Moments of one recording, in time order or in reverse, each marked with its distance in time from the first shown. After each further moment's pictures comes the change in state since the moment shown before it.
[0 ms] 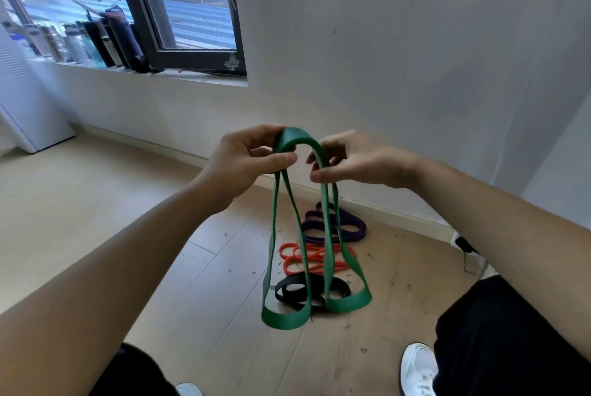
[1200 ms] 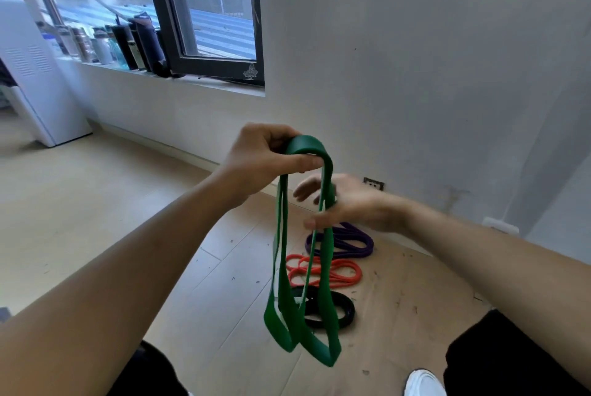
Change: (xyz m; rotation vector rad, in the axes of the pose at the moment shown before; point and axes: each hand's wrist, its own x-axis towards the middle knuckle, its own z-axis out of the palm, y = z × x) left_hand 0.005 0.023 -0.001 0.136 0.110 0.050; right_hand 0.008 -0.002 0.043 0.136 -0.134 0.033
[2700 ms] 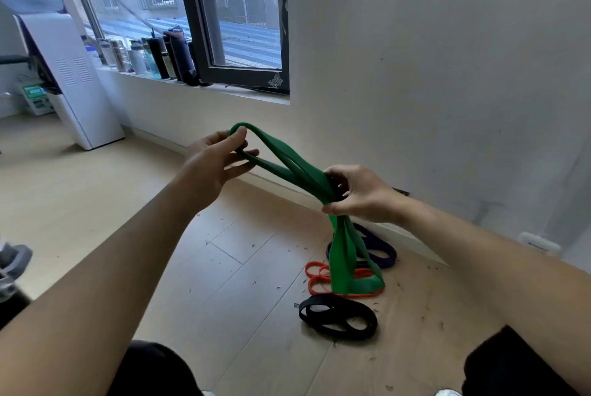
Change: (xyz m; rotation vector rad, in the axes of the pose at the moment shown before) left_hand -0.004 -0.051 -0.097 -0.579 0.315 -0.276; right_hand 0.048 0.005 0.000 -0.275 0.265 -0.123
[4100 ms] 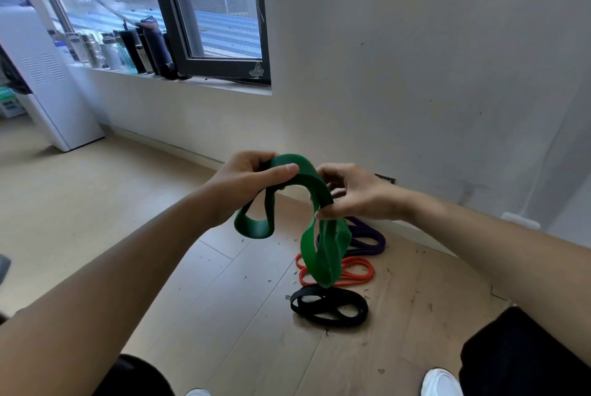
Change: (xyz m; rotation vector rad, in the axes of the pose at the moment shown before) left_hand -0.029 -0.030 0.055 0.574 -0.444 0.055; right_hand -0.029 0.003 -0.012 0.208 -0.148 -0.005
